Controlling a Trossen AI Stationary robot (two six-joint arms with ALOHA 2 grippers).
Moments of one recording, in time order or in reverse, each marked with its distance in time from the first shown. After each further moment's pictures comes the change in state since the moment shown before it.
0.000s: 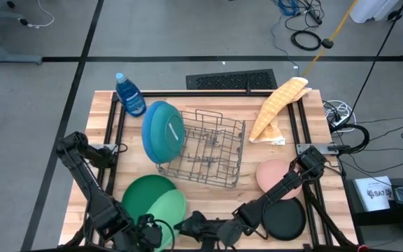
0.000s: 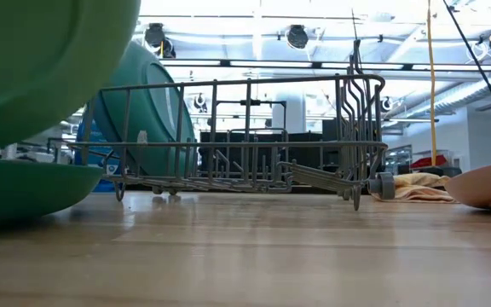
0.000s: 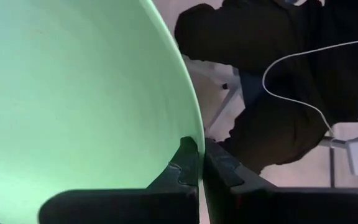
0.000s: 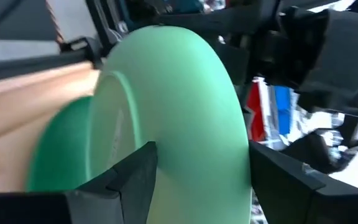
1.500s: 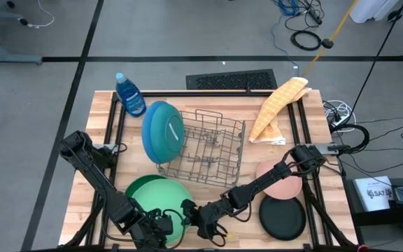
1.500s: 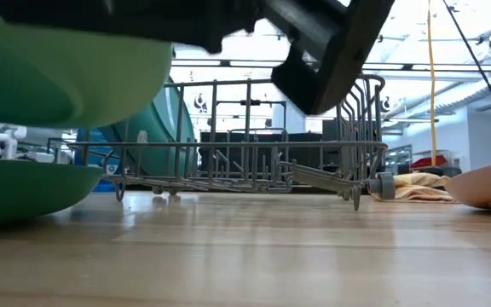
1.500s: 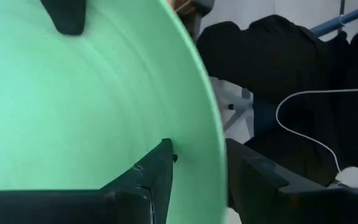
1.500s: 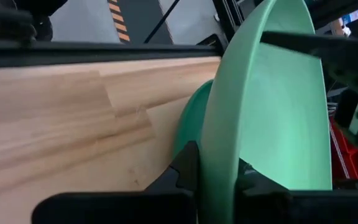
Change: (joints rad) left arm 0.085 0.005 -0.237 0.243 -0.005 -0.106; right arm -0.138 0.010 -0.116 -0.247 -0.518 0.278
